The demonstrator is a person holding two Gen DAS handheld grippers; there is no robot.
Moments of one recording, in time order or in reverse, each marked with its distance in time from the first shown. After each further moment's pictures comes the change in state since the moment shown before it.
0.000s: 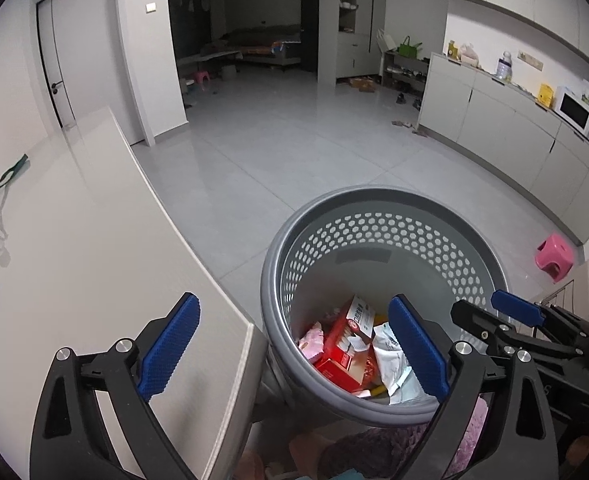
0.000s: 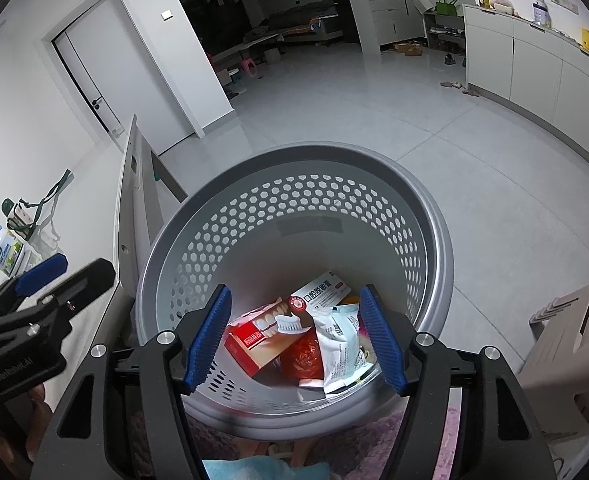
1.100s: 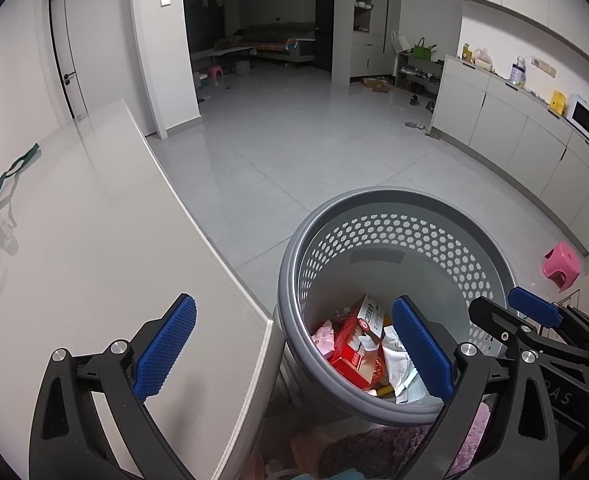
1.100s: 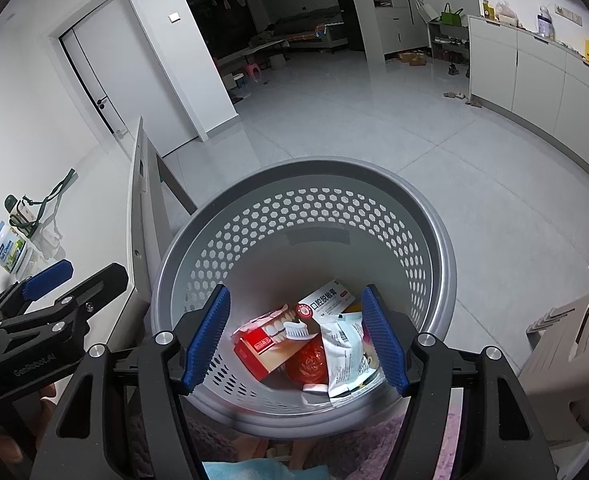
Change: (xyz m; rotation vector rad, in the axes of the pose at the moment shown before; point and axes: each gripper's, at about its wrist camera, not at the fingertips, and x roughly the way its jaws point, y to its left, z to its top) left arm -0.002 0.010 -0.001 -0.037 0.012 0.032; right arm -0.013 0.015 0.004 -0.029 -0.025 -0.007
